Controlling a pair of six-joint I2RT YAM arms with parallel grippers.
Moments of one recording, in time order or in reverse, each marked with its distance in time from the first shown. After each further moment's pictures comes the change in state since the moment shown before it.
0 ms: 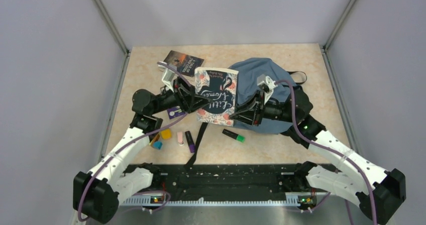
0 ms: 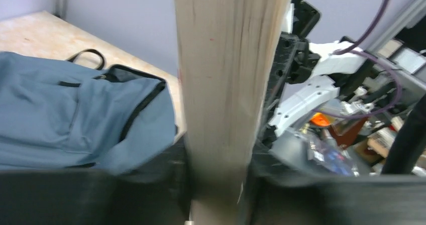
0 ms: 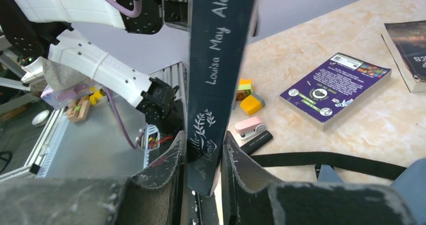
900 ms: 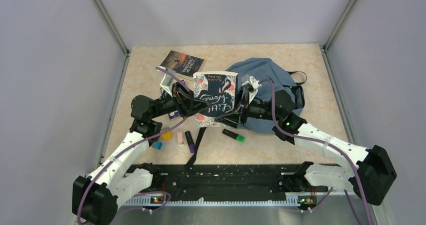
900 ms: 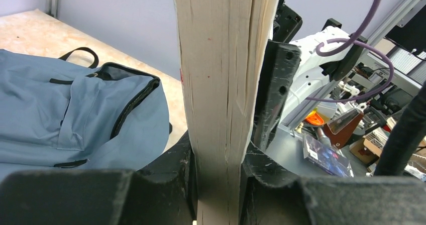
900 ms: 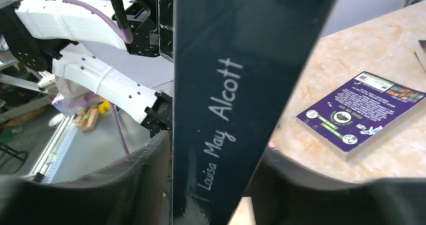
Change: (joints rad) left arm 0.000 -0.049 -0.061 0.061 0.025 -0.054; right arm 0.105 0.193 0.002 0.262 0.049 0.048
